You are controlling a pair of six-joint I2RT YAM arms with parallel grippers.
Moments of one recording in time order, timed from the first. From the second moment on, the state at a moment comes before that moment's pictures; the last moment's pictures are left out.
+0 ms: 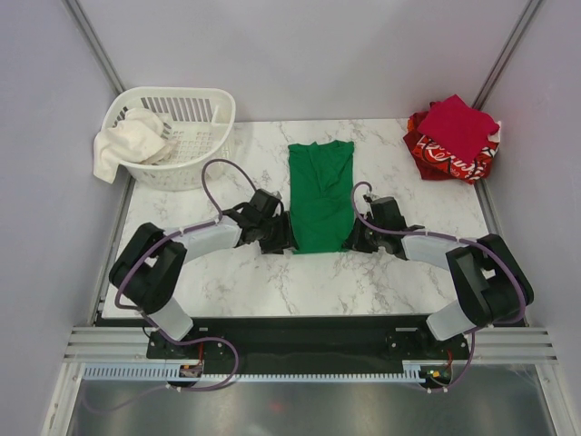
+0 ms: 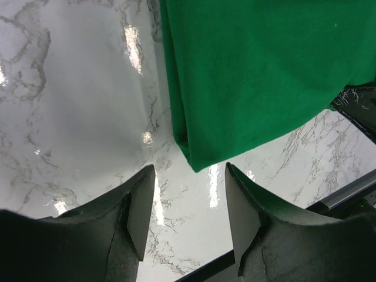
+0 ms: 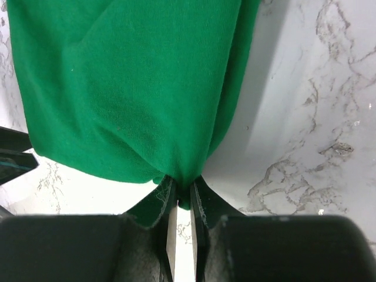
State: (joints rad) left arm -0.63 1.63 0.90 -0.26 0.18 -0.74; right arm 0.38 1.52 0.61 0.04 -0.26 0.56
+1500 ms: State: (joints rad) left arm -1.04 1.31 0.74 -0.25 0.00 -1.00; right arm 0.44 0.81 0.53 -0.61 -0.28 0.61
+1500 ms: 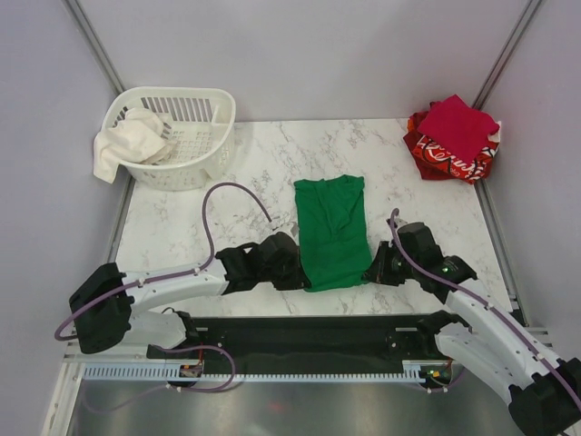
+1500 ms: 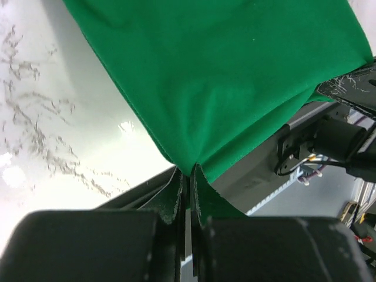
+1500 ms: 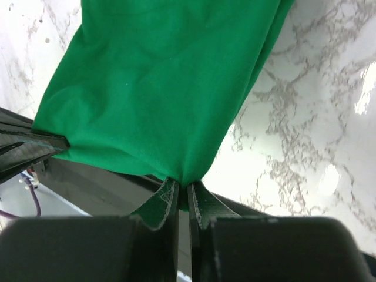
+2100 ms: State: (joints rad) left arm -0.92 1.22 1.05 -0.51 -0.05 -0.92; right arm 0.45 0.95 0.93 -0.79 -0.18 0.61
